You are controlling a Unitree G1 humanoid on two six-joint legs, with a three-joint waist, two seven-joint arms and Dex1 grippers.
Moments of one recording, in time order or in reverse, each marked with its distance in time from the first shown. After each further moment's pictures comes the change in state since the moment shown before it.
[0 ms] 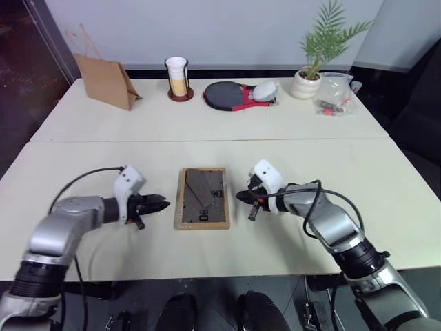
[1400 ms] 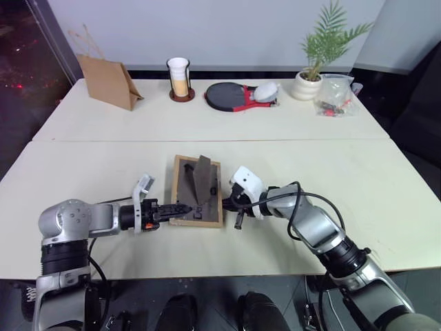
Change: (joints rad) left arm -0.184 -0.301 0.250 0.216 -0.381 0.804 0.321; right arm -0.040 0.085 0.115 0.053 -0.043 -0.066 0.065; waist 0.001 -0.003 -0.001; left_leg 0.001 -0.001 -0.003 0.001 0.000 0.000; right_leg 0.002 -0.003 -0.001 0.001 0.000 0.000
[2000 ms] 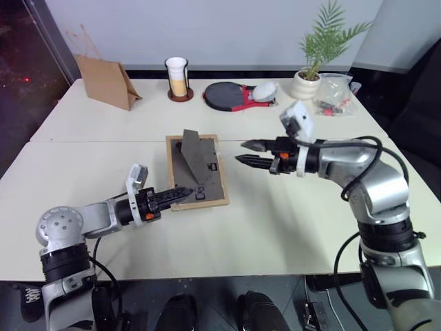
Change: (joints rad) left arm 0.010 -0.092 0.179 -0.044 -0.287 0.000 0.167; right arm -0.176 -0.072 -0.422 -0.177 0.416 0.224 0.112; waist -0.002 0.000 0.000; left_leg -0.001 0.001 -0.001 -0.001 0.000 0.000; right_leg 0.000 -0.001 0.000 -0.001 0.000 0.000
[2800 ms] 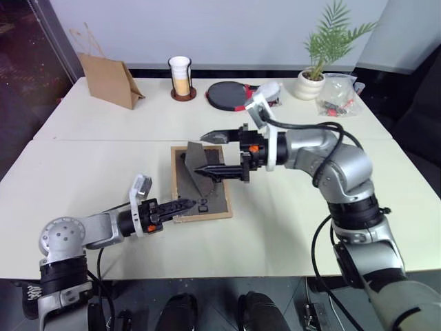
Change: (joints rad) left arm 0.098 0.034 -0.085 -0.022 -0.058 -0.069 -0.012; right arm -0.132 0.094 0.115 0.097 0.134 -0.042 0.068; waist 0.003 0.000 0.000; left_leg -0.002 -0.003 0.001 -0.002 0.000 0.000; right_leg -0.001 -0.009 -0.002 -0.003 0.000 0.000
